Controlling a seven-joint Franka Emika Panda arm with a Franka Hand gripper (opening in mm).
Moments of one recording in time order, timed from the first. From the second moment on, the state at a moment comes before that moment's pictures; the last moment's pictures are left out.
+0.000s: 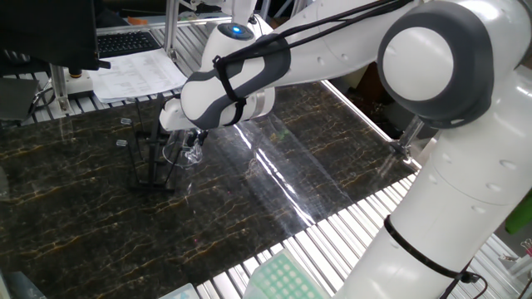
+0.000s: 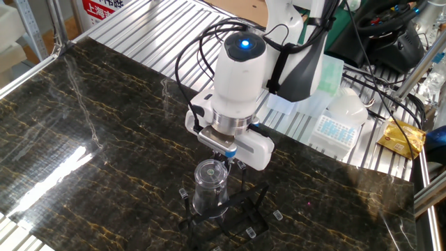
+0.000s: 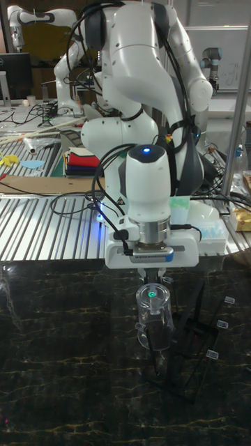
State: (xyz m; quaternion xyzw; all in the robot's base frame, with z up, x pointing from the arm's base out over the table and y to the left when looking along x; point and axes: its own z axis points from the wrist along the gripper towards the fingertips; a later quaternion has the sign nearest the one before) arm 0.518 0.077 0.170 0.02 1.00 0.04 0.07
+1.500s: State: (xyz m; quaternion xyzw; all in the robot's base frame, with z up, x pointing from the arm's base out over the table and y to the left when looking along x) arm 0.516 0.081 0.162 0.03 1.00 0.02 0.08
